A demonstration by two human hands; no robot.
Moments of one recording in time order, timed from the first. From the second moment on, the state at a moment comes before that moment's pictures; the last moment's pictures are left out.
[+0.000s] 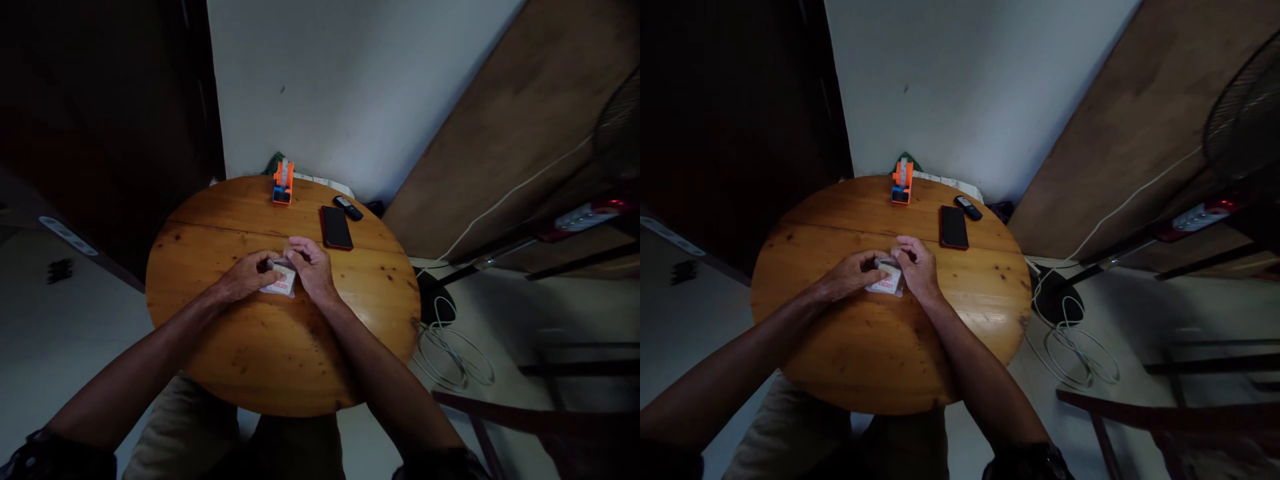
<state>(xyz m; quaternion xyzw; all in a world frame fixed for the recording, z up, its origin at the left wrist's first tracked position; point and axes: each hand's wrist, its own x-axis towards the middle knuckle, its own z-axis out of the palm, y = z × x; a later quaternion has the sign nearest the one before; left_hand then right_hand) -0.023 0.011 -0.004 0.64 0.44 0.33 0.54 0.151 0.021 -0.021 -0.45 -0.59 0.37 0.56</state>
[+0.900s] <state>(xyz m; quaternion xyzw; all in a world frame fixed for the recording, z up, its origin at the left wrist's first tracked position) -0.029 0.018 -0.008 0.67 0.43 0.34 0.49 0.160 -0.005 -0.007 -0.41 -0.79 0.12 0.44</state>
